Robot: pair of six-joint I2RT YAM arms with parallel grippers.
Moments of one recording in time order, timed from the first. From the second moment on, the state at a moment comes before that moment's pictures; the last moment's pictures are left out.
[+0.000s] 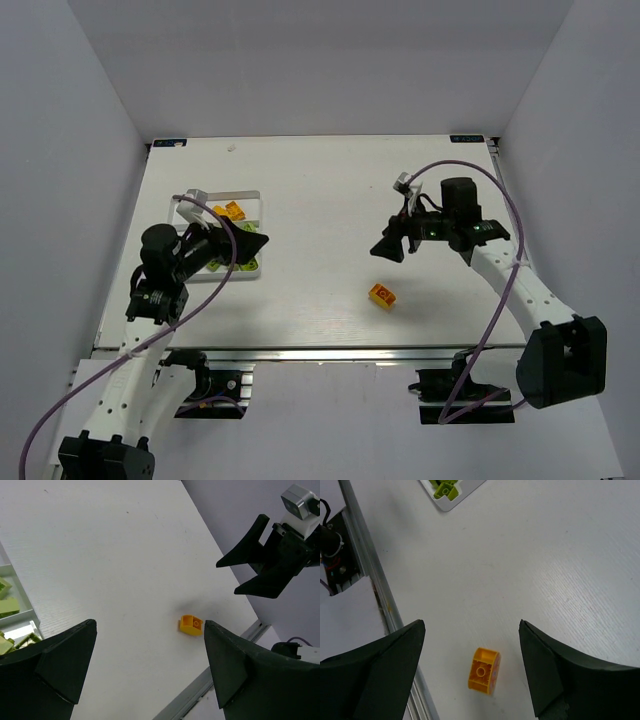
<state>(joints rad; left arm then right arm) -0.12 0.71 0.65 -0.12 0.57 -0.49 0.28 1.26 0.96 -0.37 -0.86 -0.21</state>
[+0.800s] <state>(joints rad) -0.95 1.70 1.17 -0.28 -0.03 -0.68 0.03 1.17 0.95 -0.43 -0.65 -0.15</state>
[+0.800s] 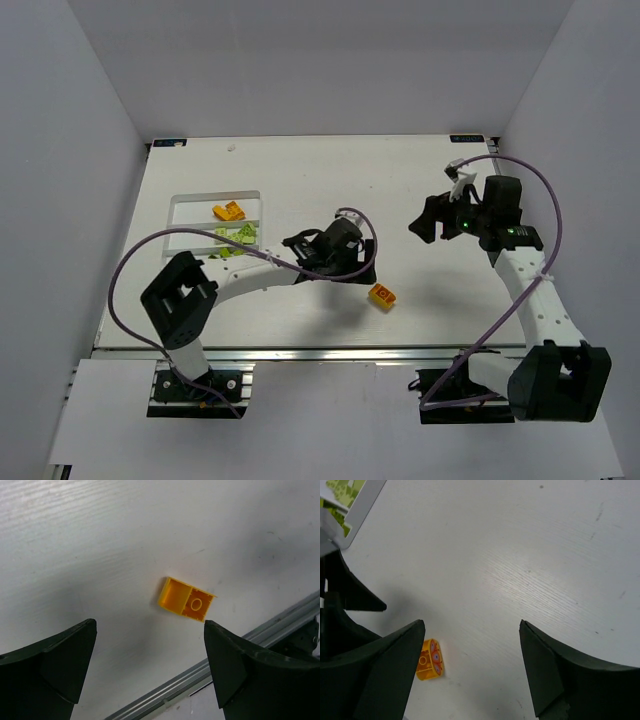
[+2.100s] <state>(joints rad) -1.10 2.14 1.83 -1.00 -0.22 -1.55 -0.16 1.05 0.93 -0.39 -0.69 -0.07</state>
